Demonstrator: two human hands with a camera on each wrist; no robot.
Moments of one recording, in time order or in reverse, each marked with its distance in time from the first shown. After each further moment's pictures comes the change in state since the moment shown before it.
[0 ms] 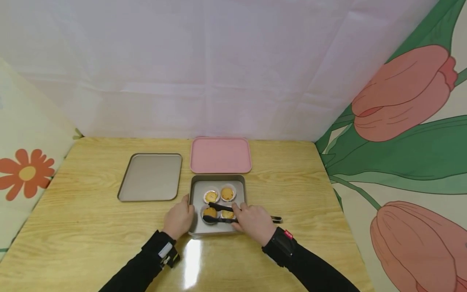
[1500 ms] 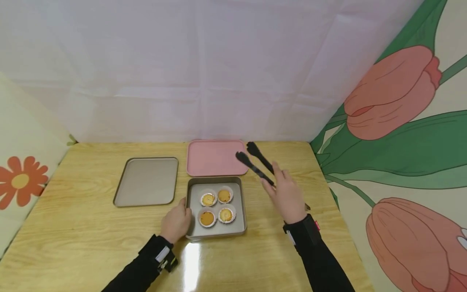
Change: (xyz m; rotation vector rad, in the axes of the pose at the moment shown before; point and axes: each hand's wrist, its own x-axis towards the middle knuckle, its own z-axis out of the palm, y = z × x) left_hand 0.002 -0.002 0.003 -0.021 0.011 -0.004; right_hand -0.012 0.077 -0.041 0.283 0.340 0.553
